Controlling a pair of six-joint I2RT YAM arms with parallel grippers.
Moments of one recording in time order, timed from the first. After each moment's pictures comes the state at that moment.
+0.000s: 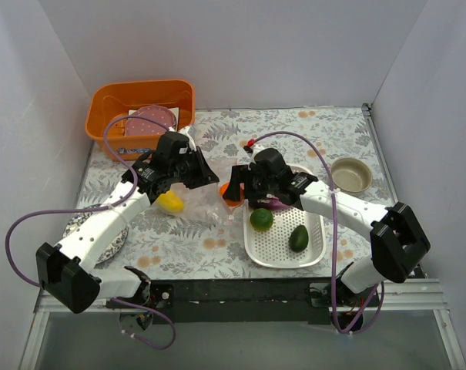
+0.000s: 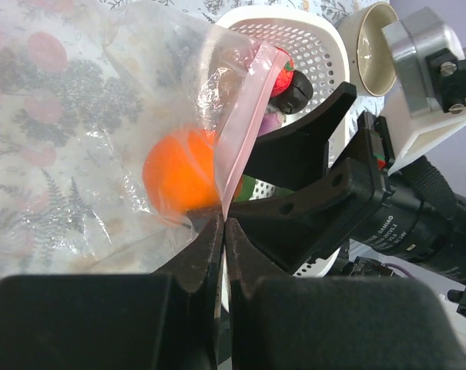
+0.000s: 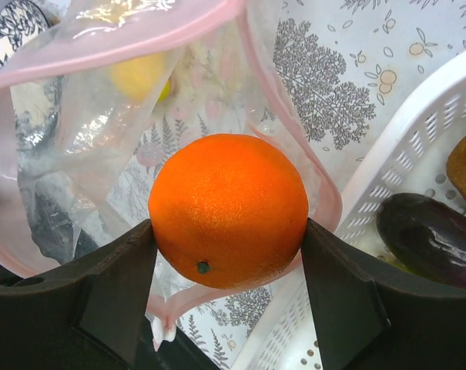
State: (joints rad) left arm -0.56 1.27 1.19 -0.59 0.18 -0.76; right arm 0.79 1.49 1.03 -0.19 -0.19 0.58
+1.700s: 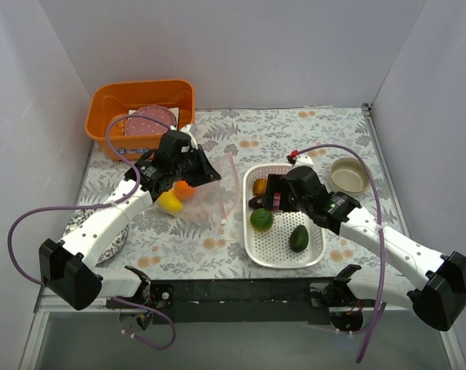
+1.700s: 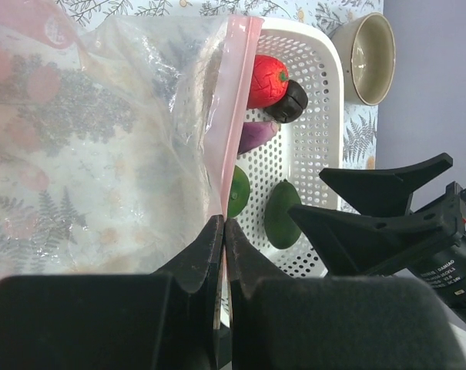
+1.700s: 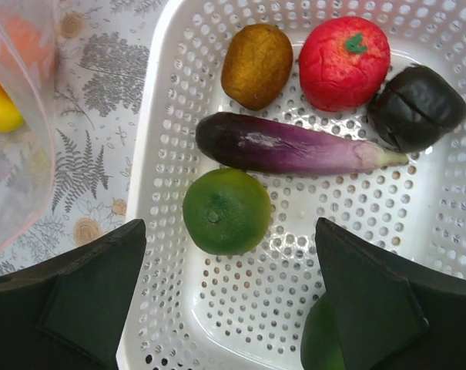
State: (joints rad) left arm -0.56 1.28 1.19 -0.57 0.17 -0.79; right arm 0.77 1.09 0.85 -0.46 0.20 0.59
